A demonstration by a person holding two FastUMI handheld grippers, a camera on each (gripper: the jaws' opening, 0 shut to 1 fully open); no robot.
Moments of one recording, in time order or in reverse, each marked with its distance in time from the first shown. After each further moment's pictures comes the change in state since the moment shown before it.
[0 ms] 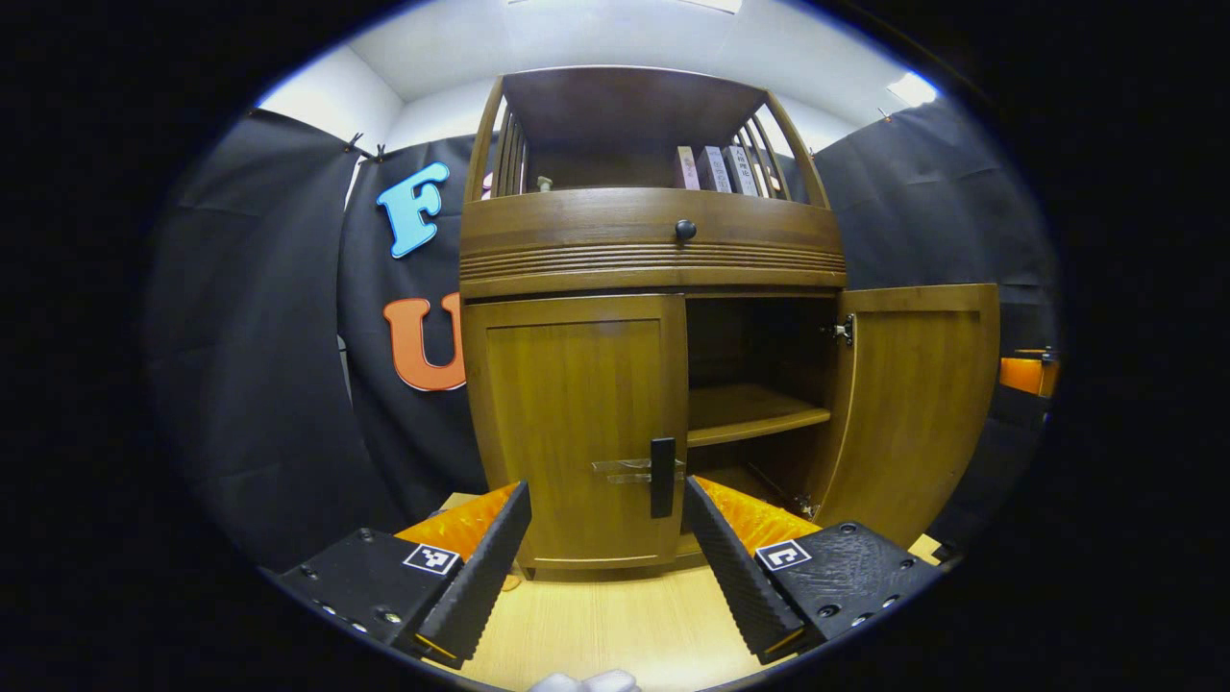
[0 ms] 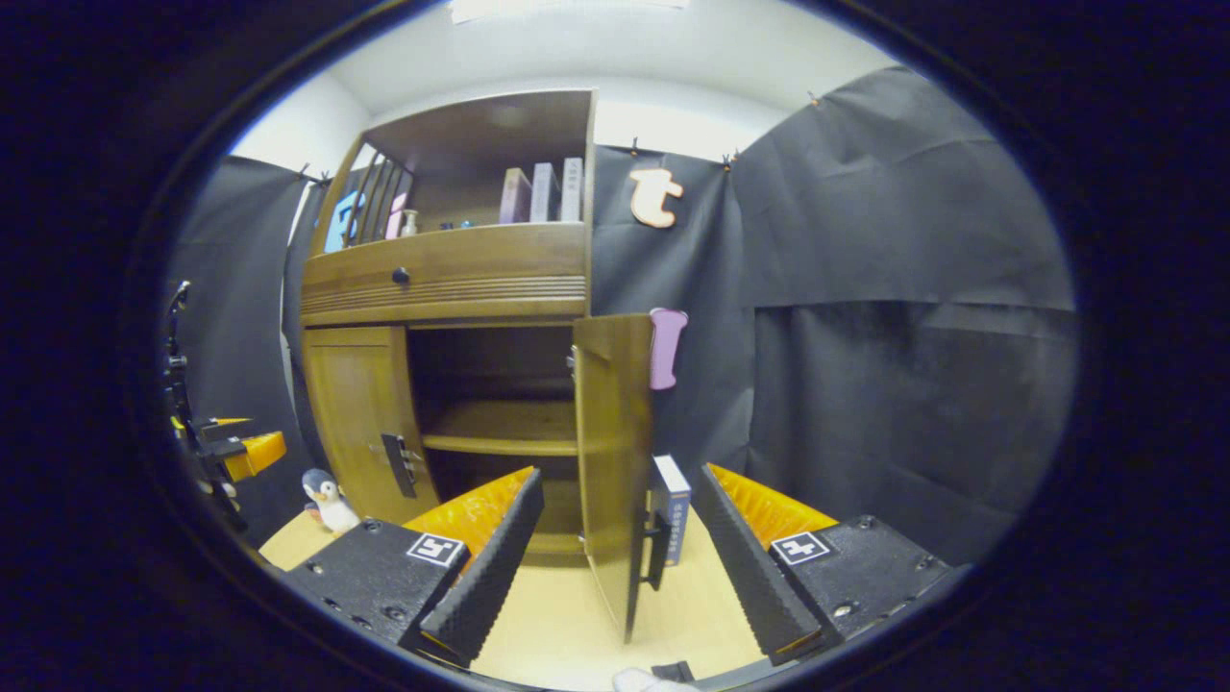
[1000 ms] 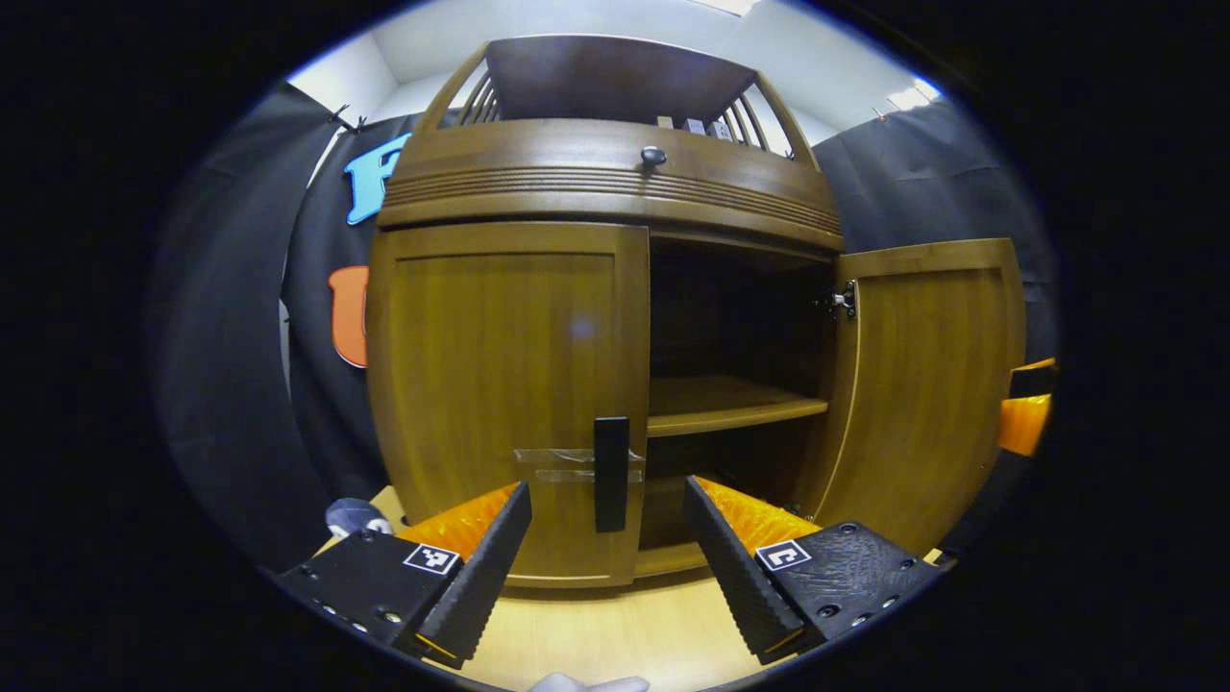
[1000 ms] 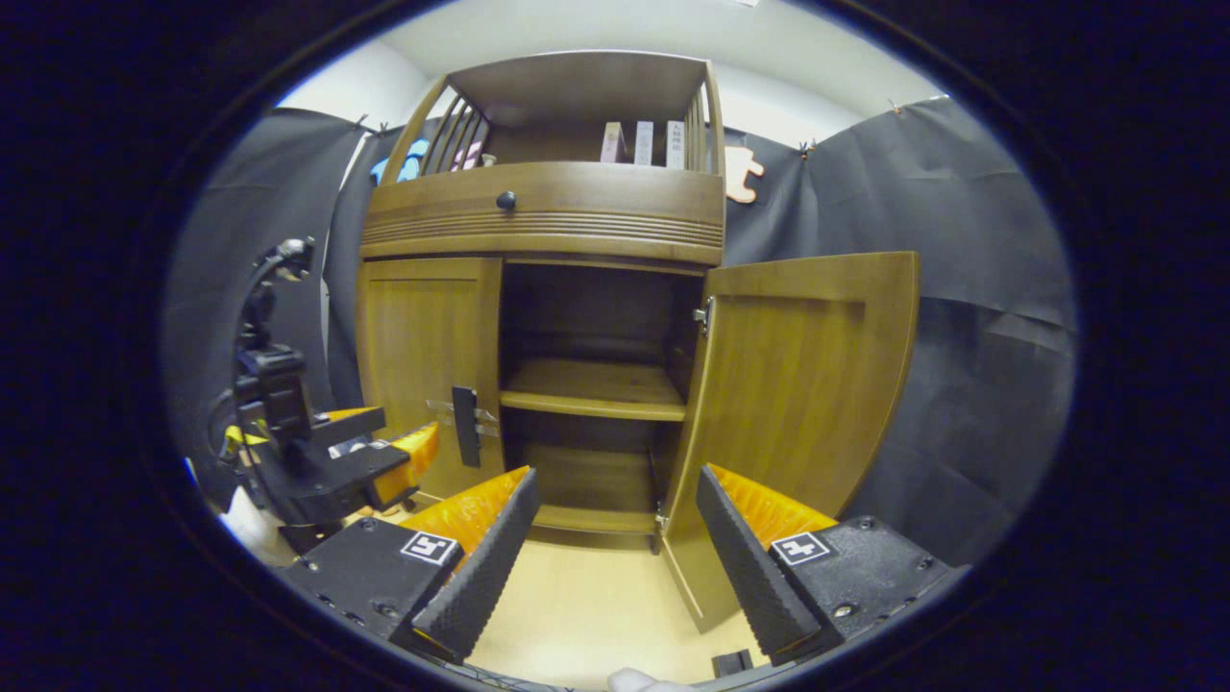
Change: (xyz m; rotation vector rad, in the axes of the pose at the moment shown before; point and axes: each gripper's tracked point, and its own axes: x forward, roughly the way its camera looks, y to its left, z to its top) left arm 0.117 -0.066 -0.058 -0.069 -0.018 -0.110; right arm 0.020 0.113 -0.066 -0.106 0.114 0.090
